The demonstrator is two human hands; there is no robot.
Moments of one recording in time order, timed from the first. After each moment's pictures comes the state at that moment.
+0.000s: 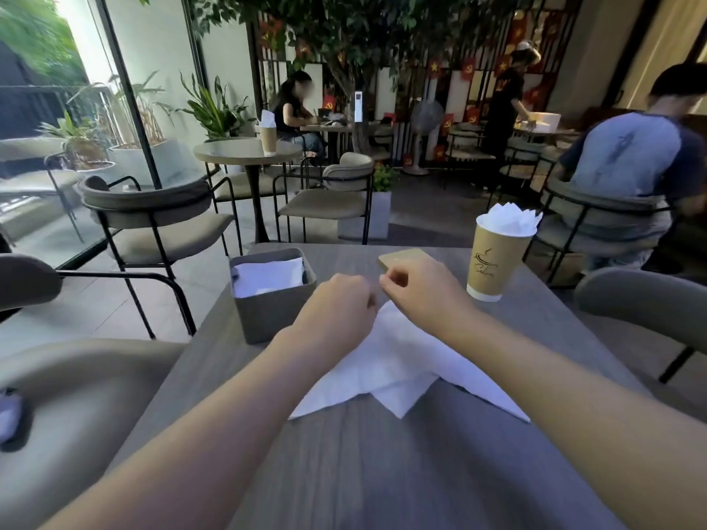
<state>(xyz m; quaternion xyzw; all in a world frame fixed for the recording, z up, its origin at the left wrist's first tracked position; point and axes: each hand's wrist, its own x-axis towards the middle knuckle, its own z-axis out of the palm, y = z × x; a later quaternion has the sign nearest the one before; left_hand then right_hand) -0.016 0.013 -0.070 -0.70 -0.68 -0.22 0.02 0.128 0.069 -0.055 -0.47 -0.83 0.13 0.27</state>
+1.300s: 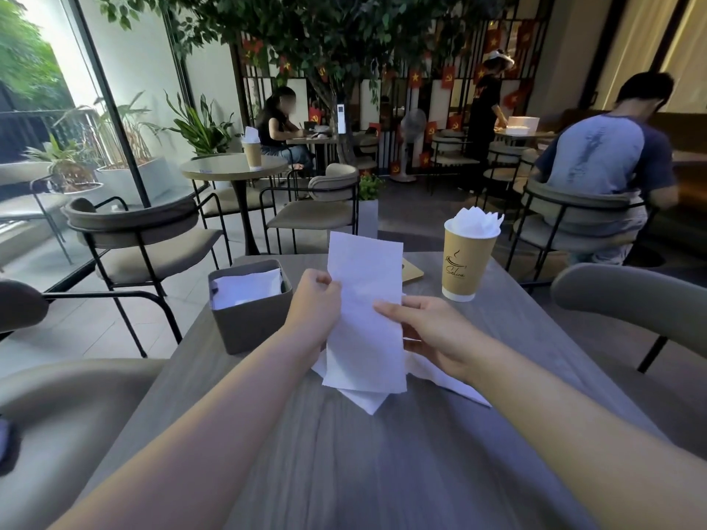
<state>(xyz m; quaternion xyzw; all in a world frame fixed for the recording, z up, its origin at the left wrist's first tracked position) 0.005 0.012 -0.063 -0.38 -0.66 -0.54 -0.37 0.180 0.049 -0.075 -0.43 -0.55 0.64 0.32</state>
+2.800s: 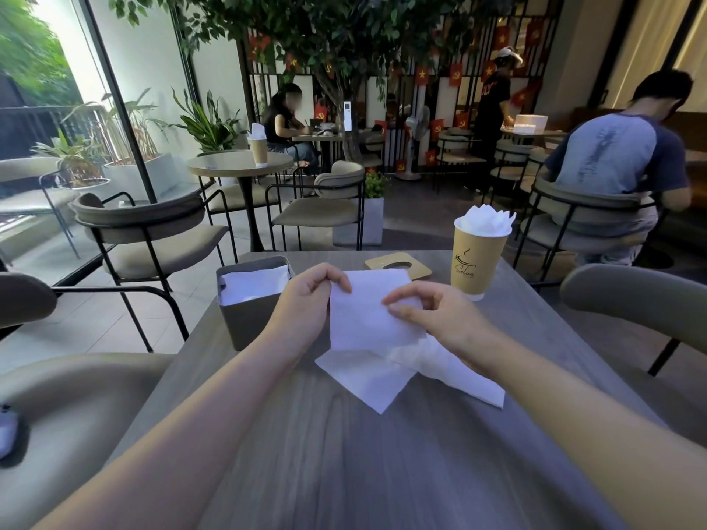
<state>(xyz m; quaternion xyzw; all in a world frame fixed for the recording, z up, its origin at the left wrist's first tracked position) -0.018 -0.012 -0.062 -0.52 -0.59 -0.54 -0.30 0.190 0.055 -0.076 -0.39 -0.72 0.45 0.36</state>
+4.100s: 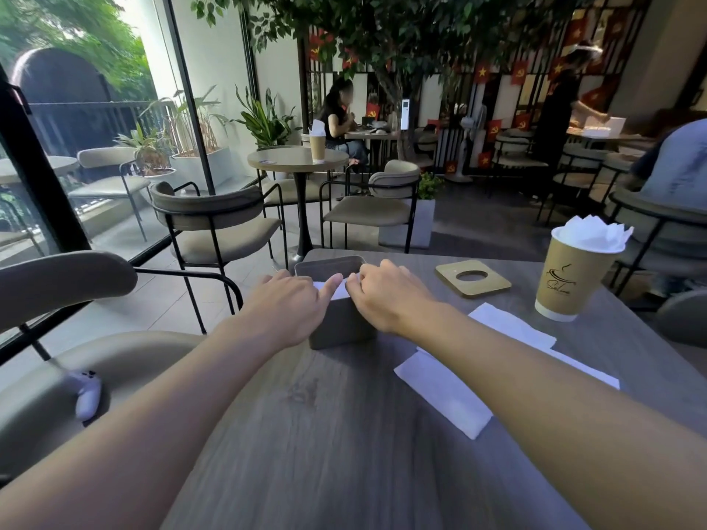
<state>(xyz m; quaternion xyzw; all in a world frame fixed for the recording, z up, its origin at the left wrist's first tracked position) -0.135 -0.034 -0.051 -0.63 -0.77 -0.04 0.06 0.005 0.060 -0.060 -0.42 -0.89 0.11 0.14</state>
